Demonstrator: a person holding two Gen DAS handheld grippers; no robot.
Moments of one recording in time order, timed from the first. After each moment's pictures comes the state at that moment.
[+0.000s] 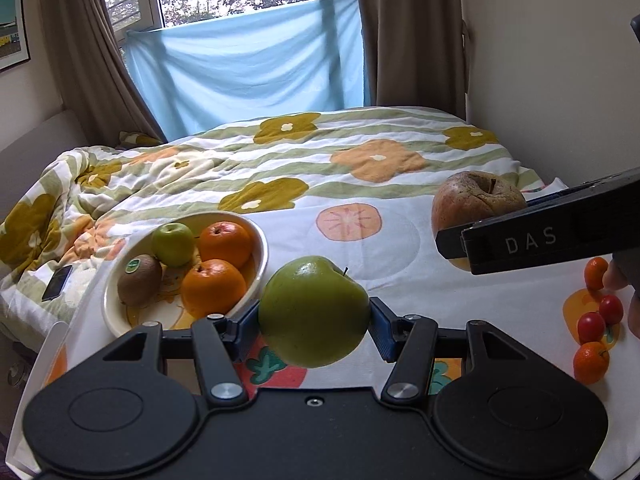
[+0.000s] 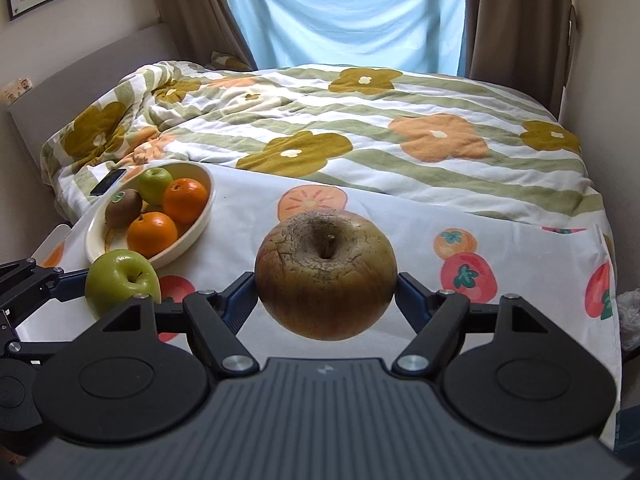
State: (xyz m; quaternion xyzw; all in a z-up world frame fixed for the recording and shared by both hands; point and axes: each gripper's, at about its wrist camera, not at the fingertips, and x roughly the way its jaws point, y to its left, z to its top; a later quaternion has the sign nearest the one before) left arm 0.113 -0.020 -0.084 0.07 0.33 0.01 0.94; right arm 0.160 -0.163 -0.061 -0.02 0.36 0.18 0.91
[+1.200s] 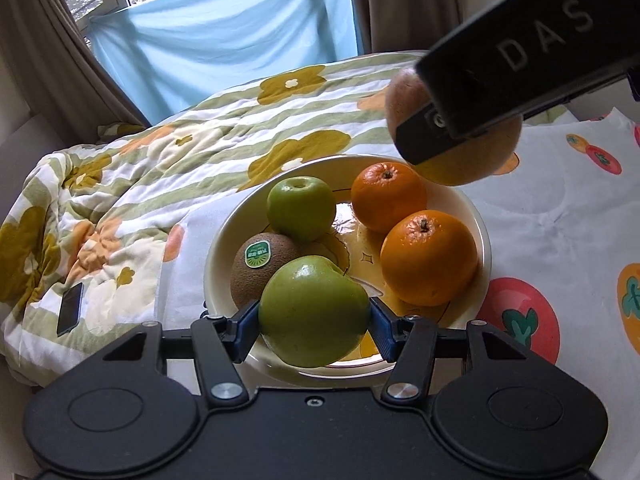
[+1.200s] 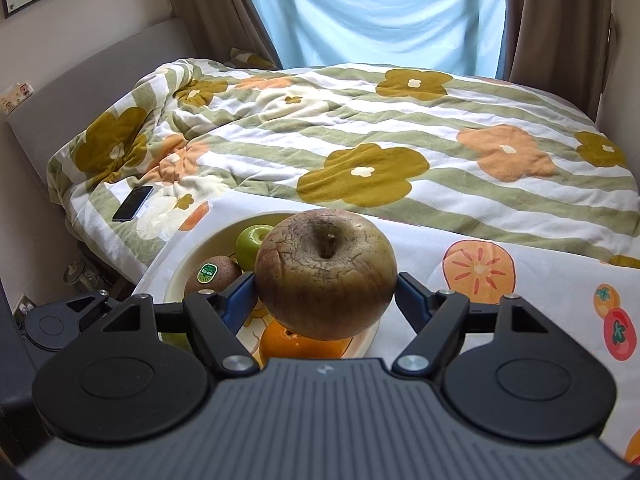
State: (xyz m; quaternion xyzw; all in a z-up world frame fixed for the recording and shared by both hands) left arm 0.185 0.142 -0.129 0.15 0.39 -0.05 0.91; right arm 0.213 0.037 -0.051 -0.01 0.38 0.18 0.91
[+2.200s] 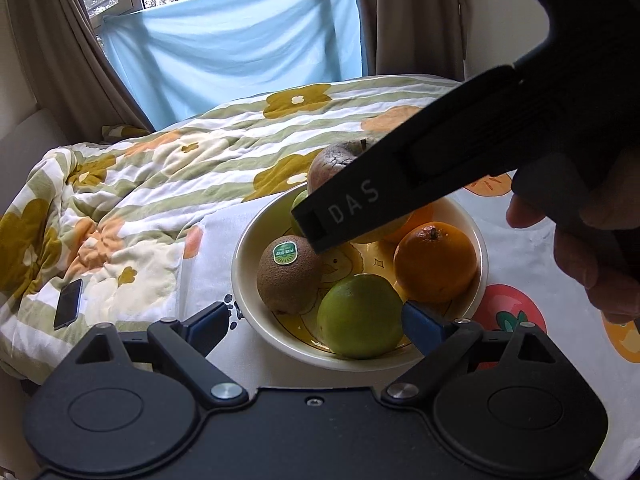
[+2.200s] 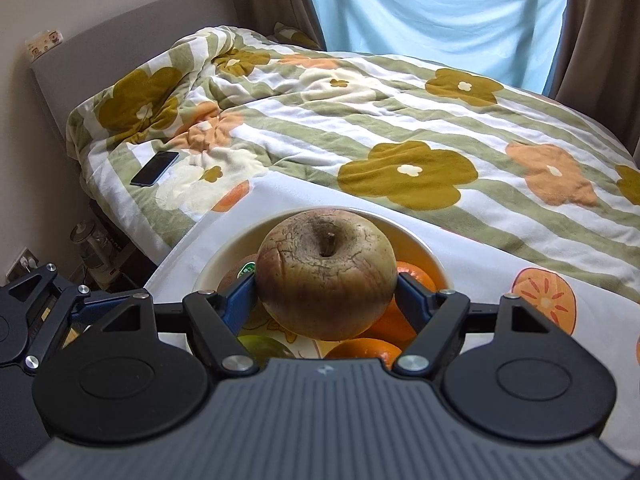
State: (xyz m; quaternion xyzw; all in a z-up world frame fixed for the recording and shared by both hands) left arm 0.168 0.165 -0.111 0.11 0.37 -0.05 0.92; right arm 0.230 0.105 -0.077 -0.07 0.38 0.23 0.89
